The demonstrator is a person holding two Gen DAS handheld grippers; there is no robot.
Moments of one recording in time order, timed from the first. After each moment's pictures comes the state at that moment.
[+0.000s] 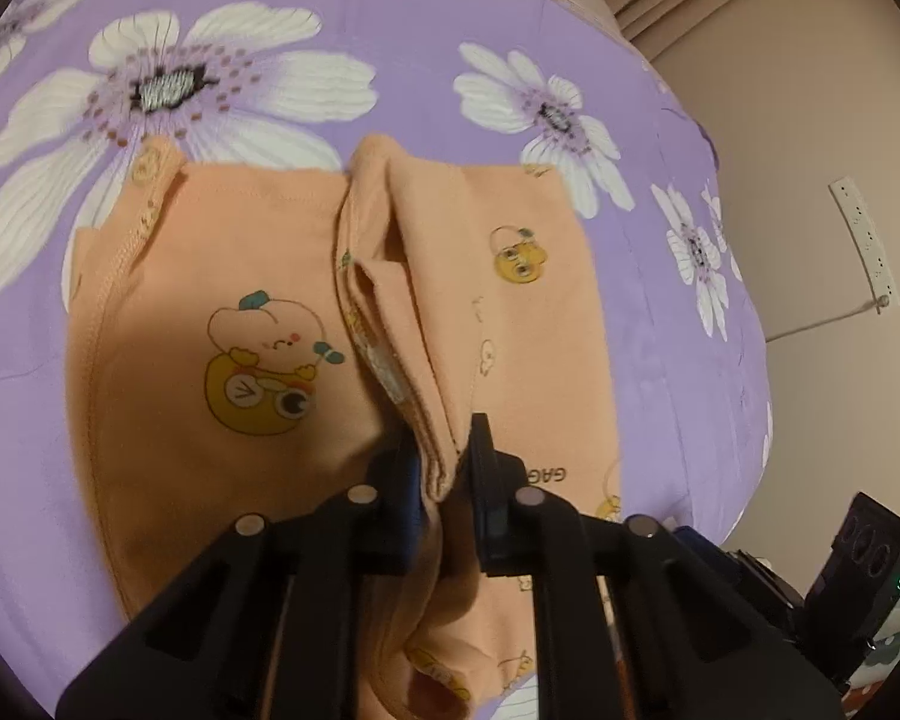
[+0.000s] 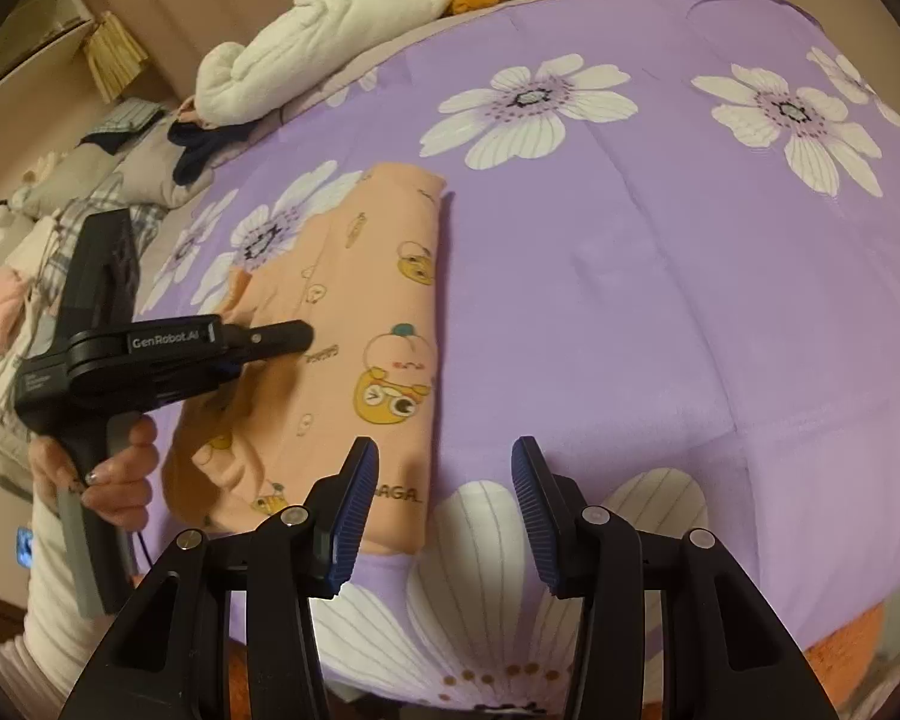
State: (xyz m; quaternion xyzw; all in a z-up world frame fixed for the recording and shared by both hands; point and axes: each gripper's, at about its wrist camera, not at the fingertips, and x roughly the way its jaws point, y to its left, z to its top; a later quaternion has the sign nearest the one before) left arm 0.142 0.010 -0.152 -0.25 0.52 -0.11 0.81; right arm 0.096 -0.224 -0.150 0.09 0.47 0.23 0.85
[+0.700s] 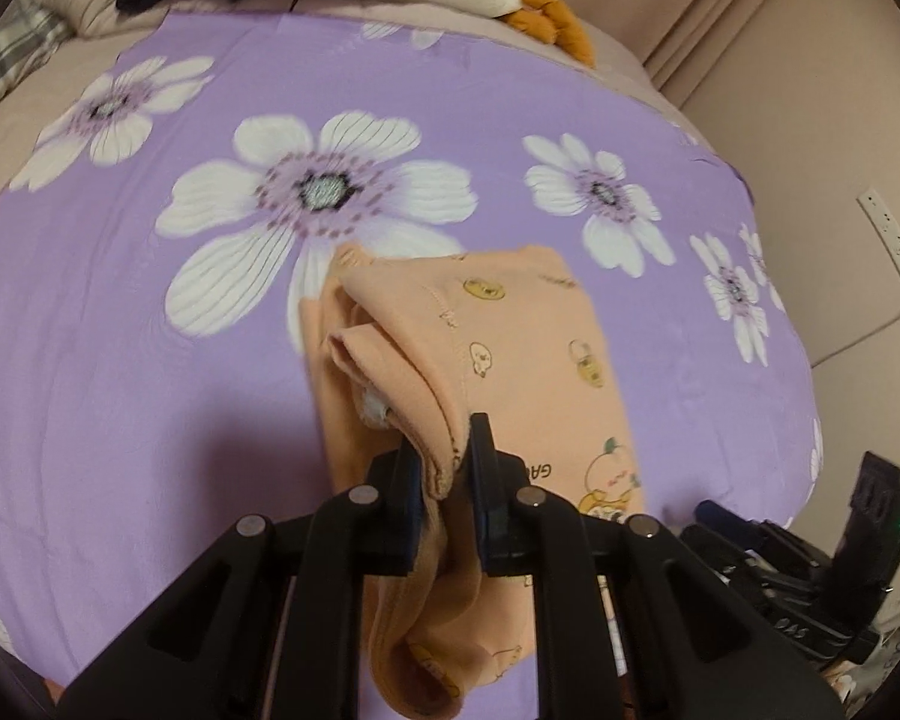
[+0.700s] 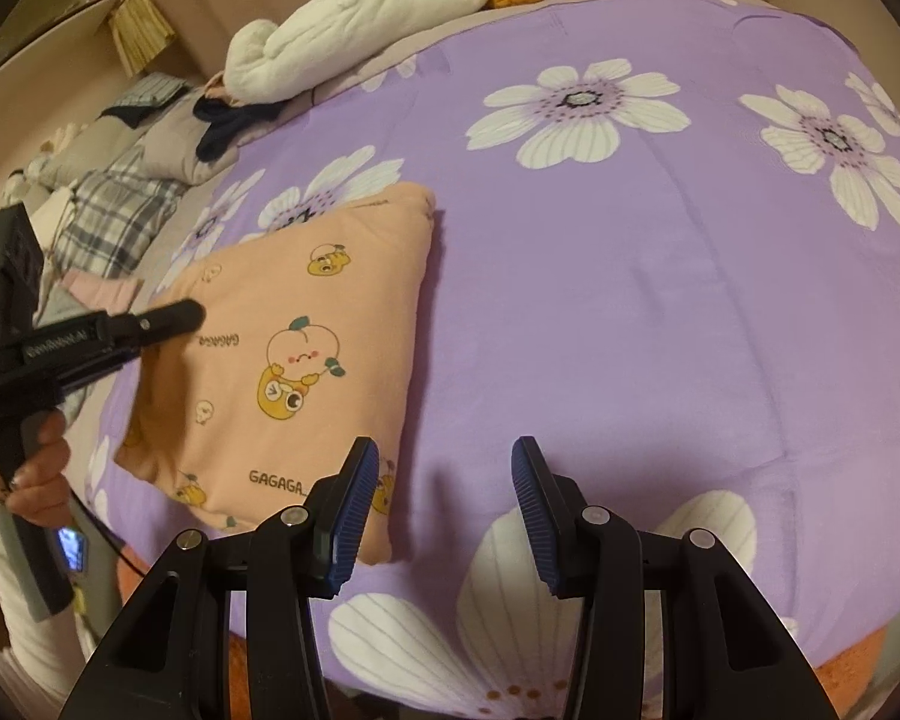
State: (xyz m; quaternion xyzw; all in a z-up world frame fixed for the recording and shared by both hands) left arm 0.096 0.065 -0.122 -0.20 0.48 -0.03 0.85; right arm 0.097 -0.195 -0.144 0.06 0.47 0.26 0.84
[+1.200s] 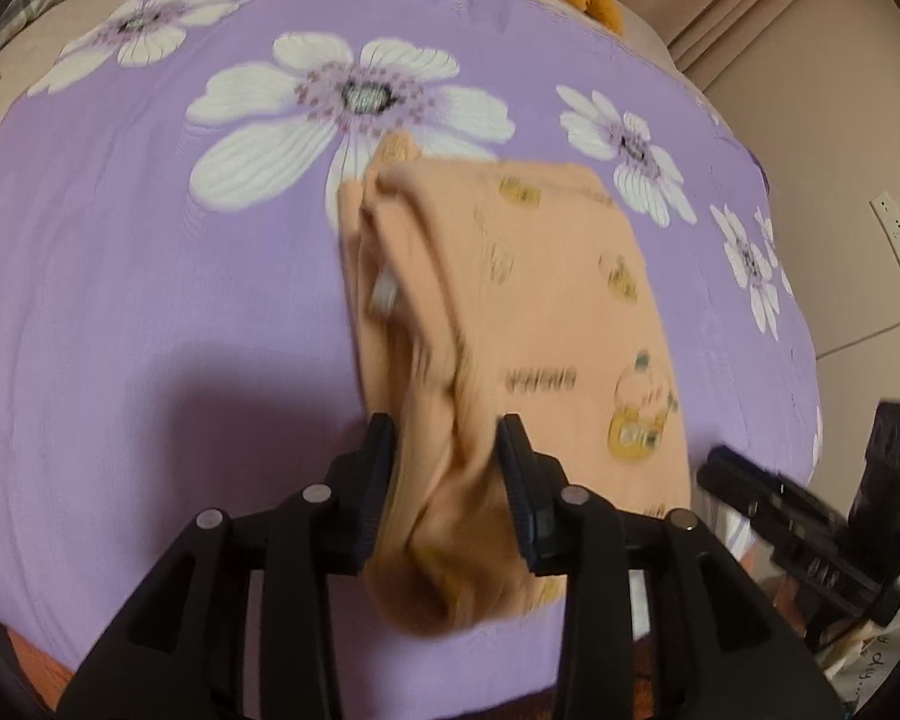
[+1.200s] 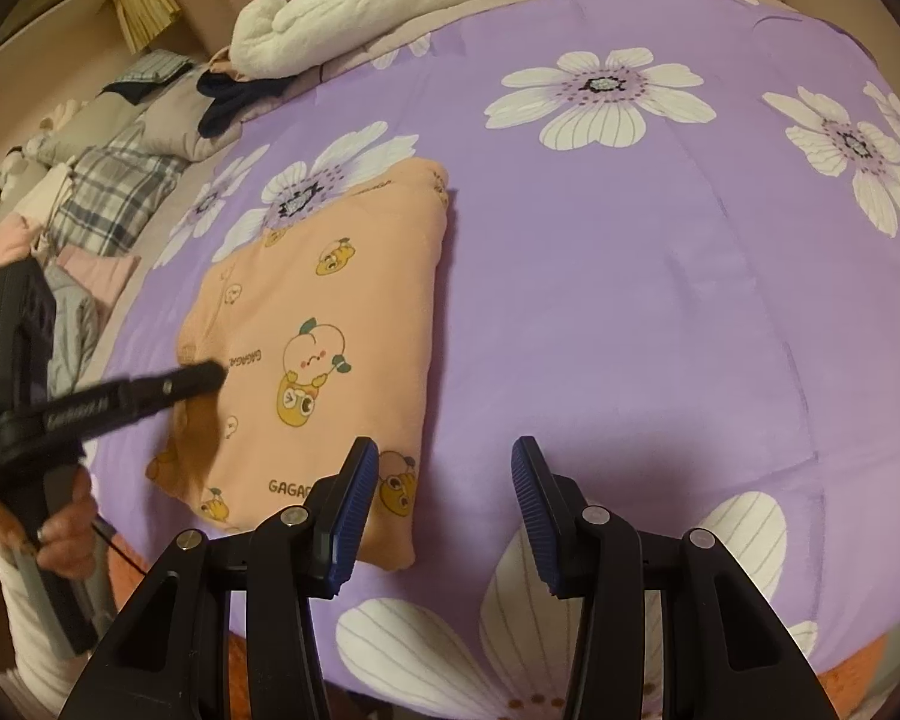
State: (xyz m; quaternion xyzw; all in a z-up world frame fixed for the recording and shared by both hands) left arm 0.058 0.066 -0.152 -0.23 0.51 -0.03 0.83; right arm 0.098 -0.178 -0.150 0.05 0.48 0.26 0.83
